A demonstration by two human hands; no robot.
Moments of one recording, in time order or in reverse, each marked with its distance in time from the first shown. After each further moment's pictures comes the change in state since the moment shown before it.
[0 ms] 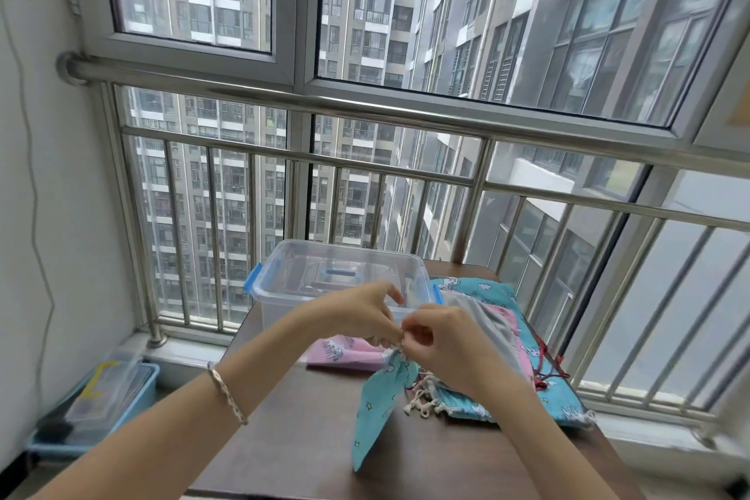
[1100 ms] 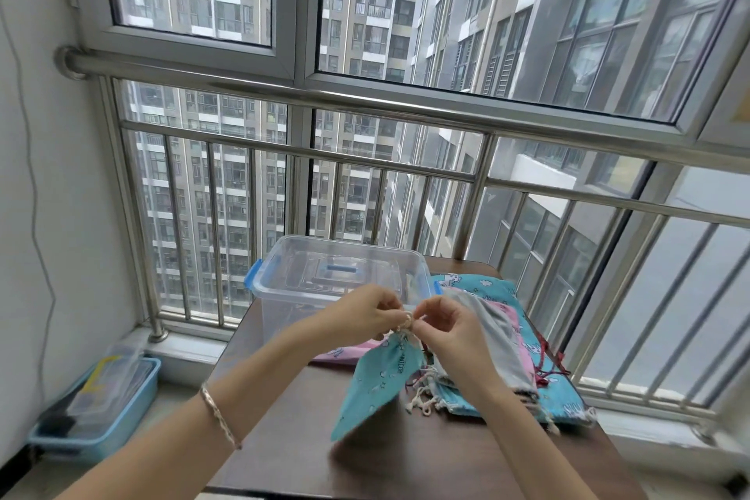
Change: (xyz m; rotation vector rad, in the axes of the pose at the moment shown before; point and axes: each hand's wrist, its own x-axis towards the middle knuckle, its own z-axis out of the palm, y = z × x) left_hand 0.008 -0.016 0.016 -0.019 0.193 0.094; right_hand -0.003 0.011 0.025 0.841 0.268 0.344
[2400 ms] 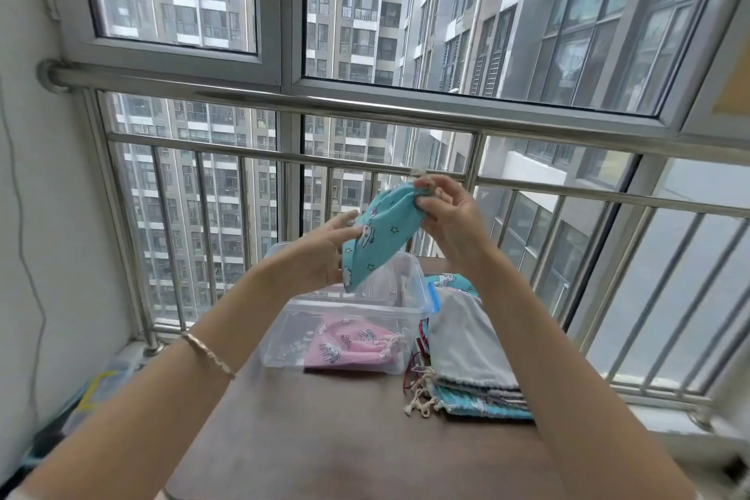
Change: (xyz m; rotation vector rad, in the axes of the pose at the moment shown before) left_hand 0.026 0.008 -0.078 -0.910 -0.017 -0.155; right_hand 0.106 -0.094 -0.014 0.438 -0.105 -0.068
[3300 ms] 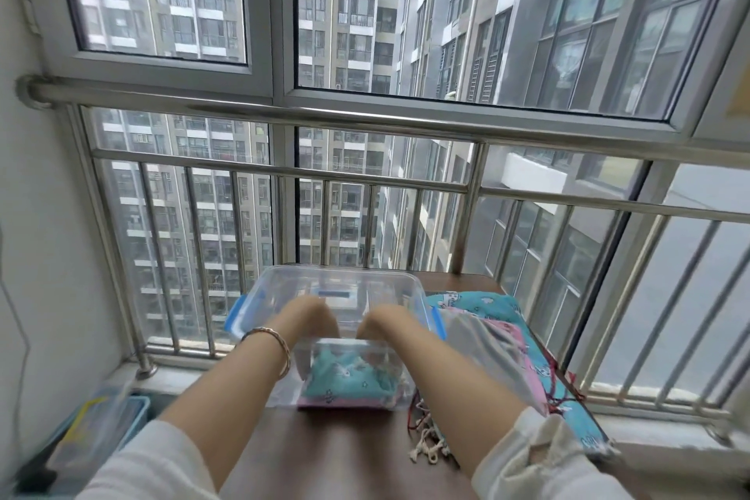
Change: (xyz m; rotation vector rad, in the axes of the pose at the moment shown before) left_hand 0.080 -0.043 -0.036 1.609 -0.098 -0.672; right_hand 0.053 0.157 0.028 -1.650 -0.673 0.973
